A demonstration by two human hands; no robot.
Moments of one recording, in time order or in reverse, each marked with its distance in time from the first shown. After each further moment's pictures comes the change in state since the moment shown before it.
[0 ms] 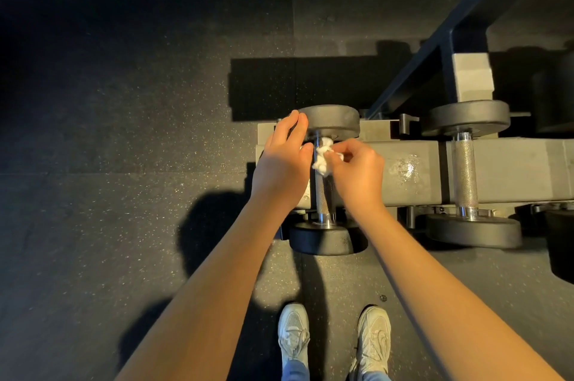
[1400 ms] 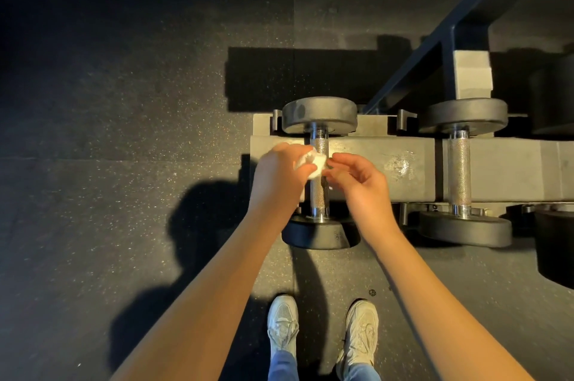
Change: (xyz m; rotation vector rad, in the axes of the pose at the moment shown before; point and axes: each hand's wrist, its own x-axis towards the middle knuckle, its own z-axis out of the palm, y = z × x) left_hand -0.019 0.003 0.007 -0.046 -0.036 -0.070; right_hand -0.035 0.003 -0.032 0.501 -0.225 0.252
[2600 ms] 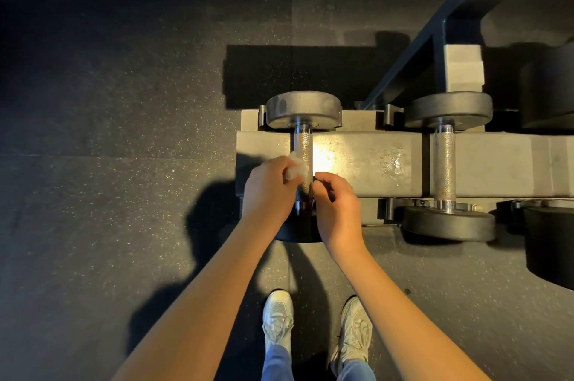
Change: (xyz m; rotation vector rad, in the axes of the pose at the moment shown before) left_hand -0.019 0.004 0.020 0.081 -0.045 -0.173; right_hand -0.012 0.042 0.004 -0.249 0.049 -0.112
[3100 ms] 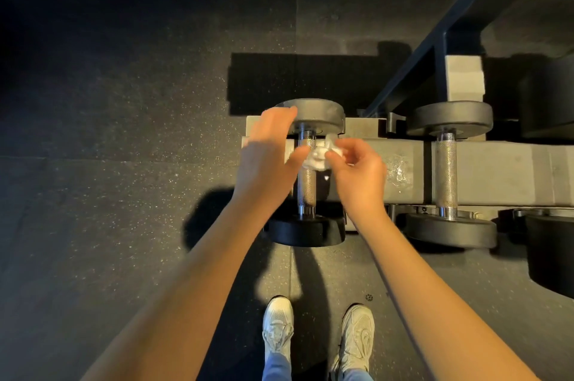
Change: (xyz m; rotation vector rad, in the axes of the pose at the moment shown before) left_hand 0.020 0.020 -0.033 0.026 0.183 0.254; right_hand 0.043 -0.035 -0.022 -0.051 0.111 -0.060
